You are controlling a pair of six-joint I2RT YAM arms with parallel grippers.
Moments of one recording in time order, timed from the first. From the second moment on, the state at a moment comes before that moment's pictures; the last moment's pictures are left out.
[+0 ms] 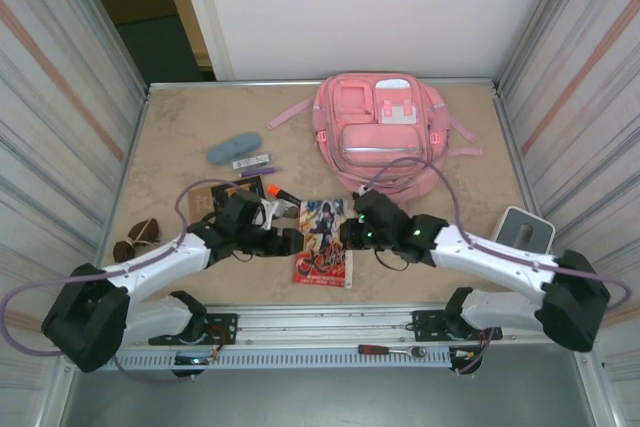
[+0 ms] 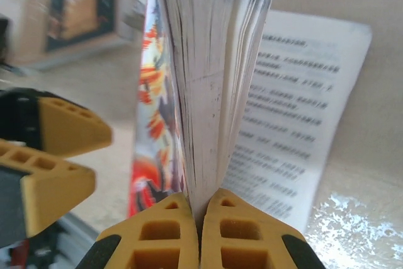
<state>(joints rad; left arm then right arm) -0.60 1.14 0.49 -0.20 0.55 -0.62 0.92 1.12 0.71 -0.37 -0.02 0.84</state>
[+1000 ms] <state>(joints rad) -0.42 1.30 0.75 0.29 0.92 -0.84 0.42 1.17 0.96 -0.33 -0.59 0.74</state>
